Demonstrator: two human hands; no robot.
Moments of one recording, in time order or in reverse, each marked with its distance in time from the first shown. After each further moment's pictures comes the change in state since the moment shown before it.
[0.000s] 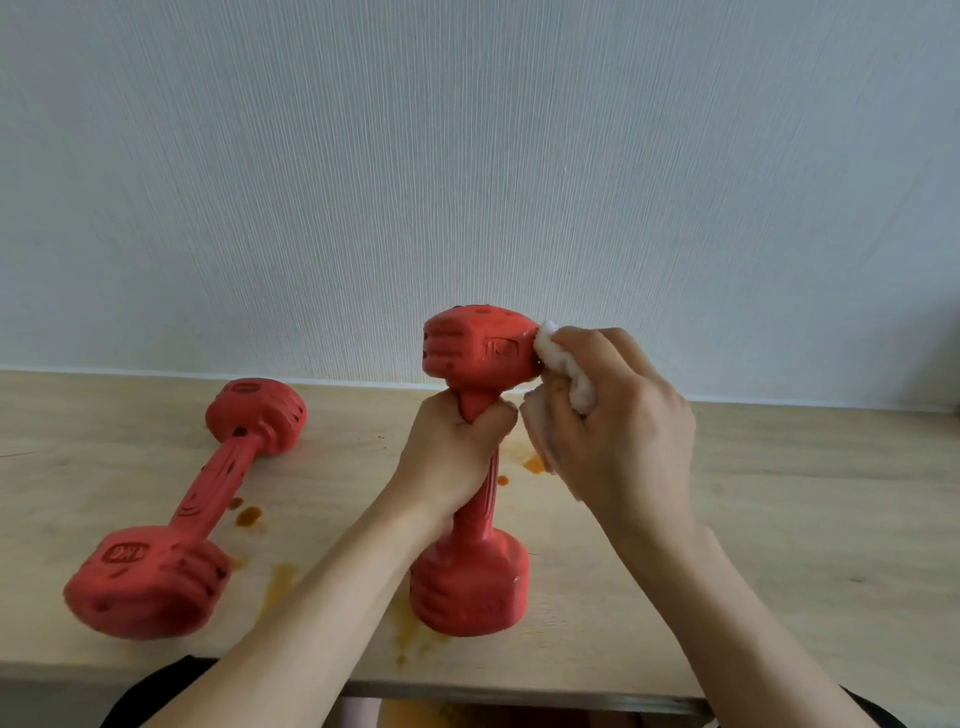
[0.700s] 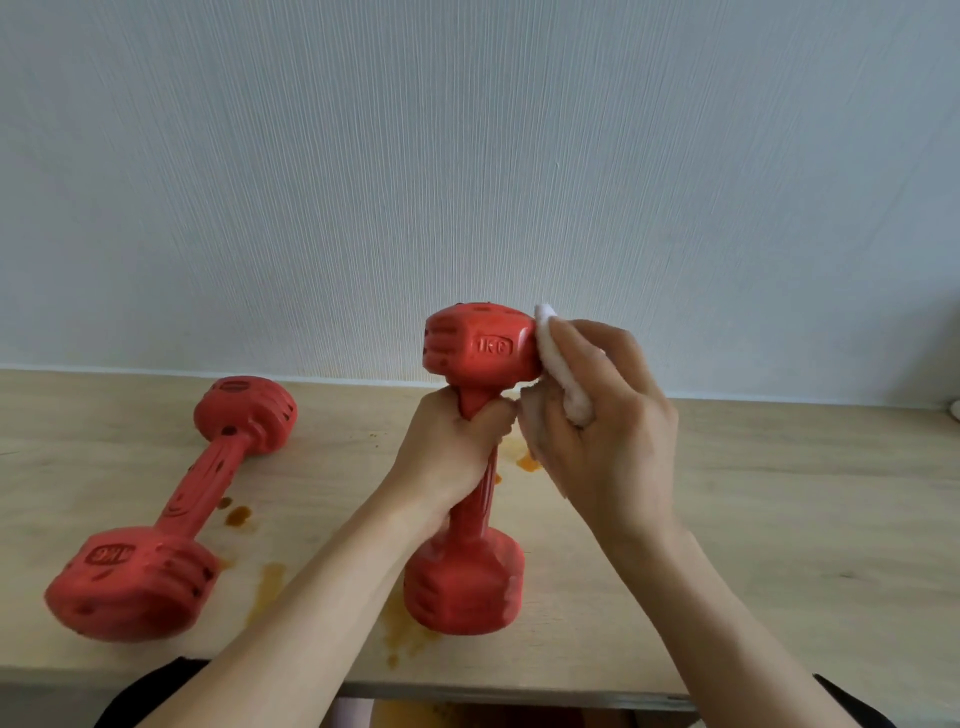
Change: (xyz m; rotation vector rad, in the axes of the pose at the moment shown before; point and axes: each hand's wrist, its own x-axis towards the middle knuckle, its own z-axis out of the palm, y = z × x) left_hand 0.004 -0.002 0.005 -0.077 -0.030 -0.020; right_hand -0.009 0.012 0.011 0.197 0.019 -0.022
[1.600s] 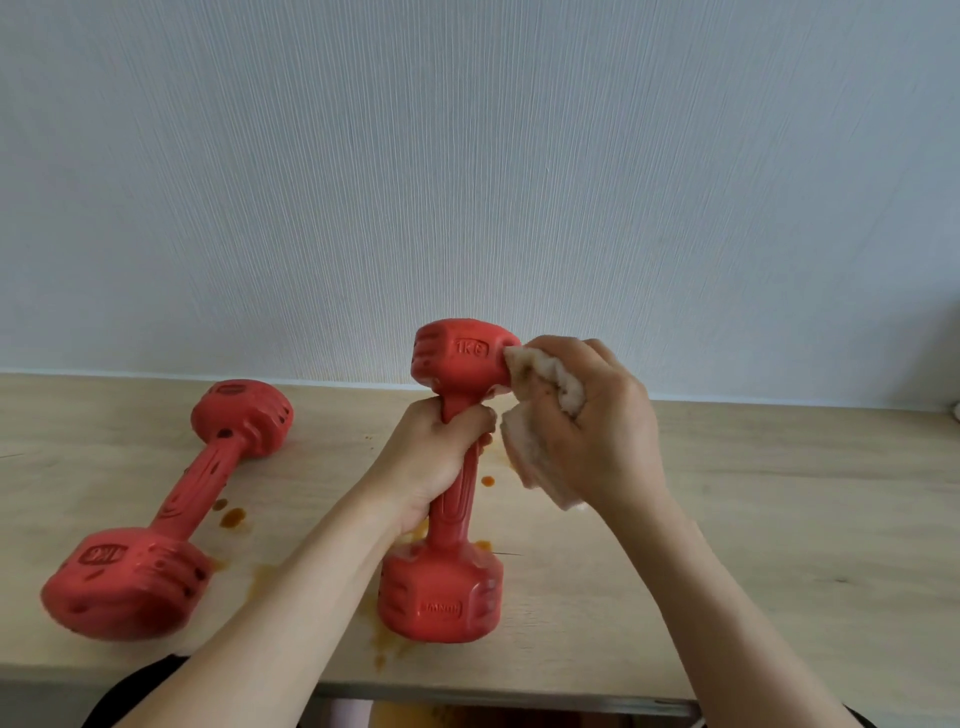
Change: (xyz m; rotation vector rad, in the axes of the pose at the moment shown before) left_hand 0.004 -0.007 -0.007 -0.040 -0.013 -0.149; right_hand 0.010 0.014 -0.005 0.066 -0.272 0.245
